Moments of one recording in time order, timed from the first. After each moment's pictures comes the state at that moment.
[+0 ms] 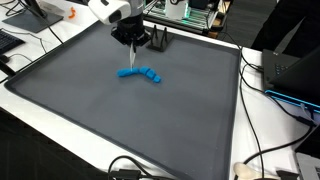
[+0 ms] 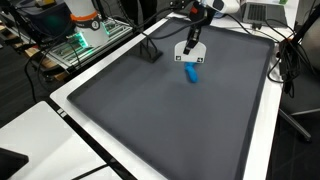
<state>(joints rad) 0.09 0.40 0.06 -1.87 -0.23 2.07 -0.18</state>
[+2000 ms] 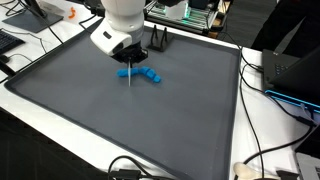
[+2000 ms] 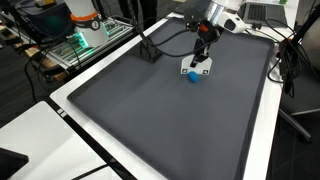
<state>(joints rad) 0.11 0.59 0.05 -1.70 -0.31 2.07 -0.22</state>
